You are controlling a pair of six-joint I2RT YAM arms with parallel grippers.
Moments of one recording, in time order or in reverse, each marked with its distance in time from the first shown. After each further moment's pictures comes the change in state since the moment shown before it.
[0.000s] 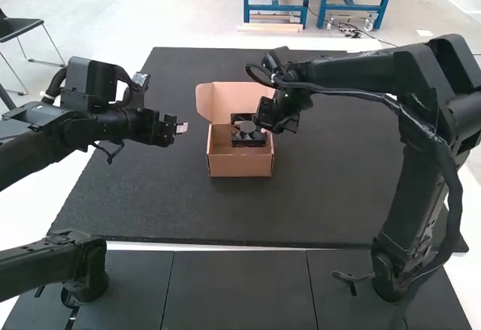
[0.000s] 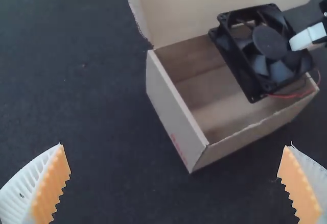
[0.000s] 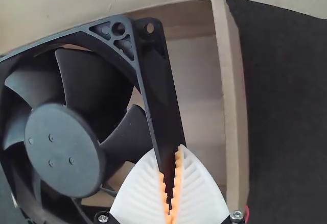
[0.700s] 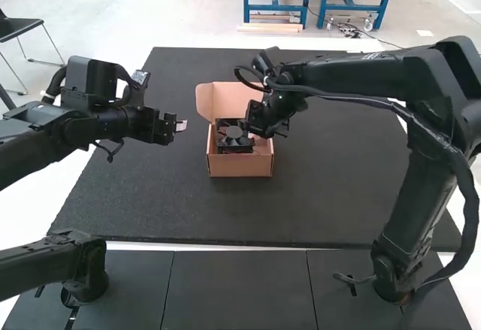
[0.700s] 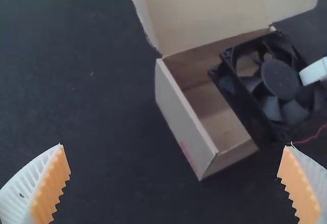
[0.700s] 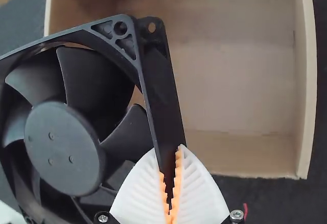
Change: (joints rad) left arm 0.000 0.003 0.000 0.023 -0.022 0.023; right arm 0.082 -0.047 -0.011 -0.033 -0.072 0.020
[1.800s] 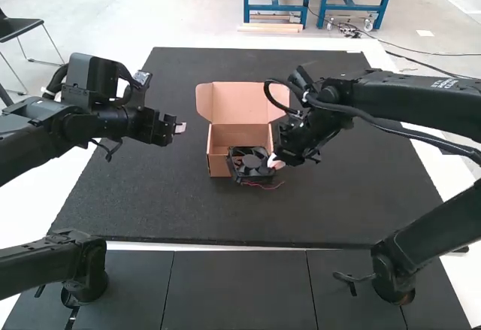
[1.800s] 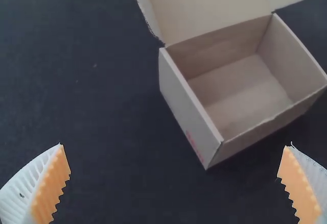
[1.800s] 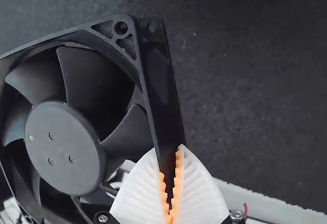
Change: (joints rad) left arm 0.000 0.016 0.029 -0.050 -0.008 0.034; right arm -0.052 -0.342 -0.278 -0.174 -0.274 -0.117
